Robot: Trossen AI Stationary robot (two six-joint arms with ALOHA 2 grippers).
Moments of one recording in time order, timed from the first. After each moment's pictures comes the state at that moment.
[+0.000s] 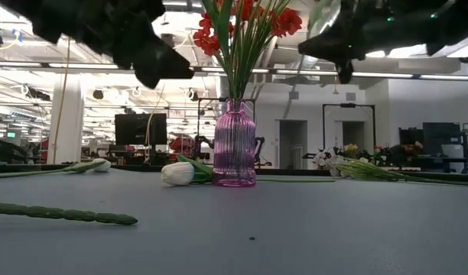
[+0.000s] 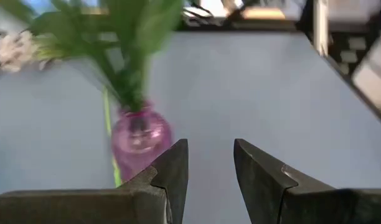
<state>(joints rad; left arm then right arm) -0.16 1.23 0.54 0.34 -0.13 -0.11 -0.08 1.00 0.45 0.47 0.08 0.32</state>
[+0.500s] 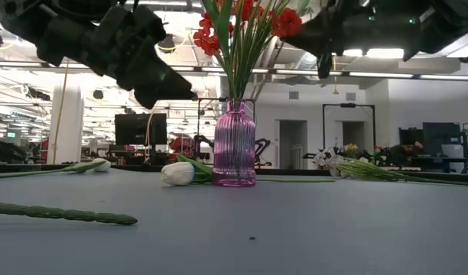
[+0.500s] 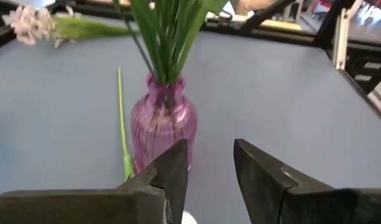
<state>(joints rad) -0.10 1.28 0.44 0.51 -0.11 -0.18 -0.09 1.19 0.49 0.76 0.01 0.29</state>
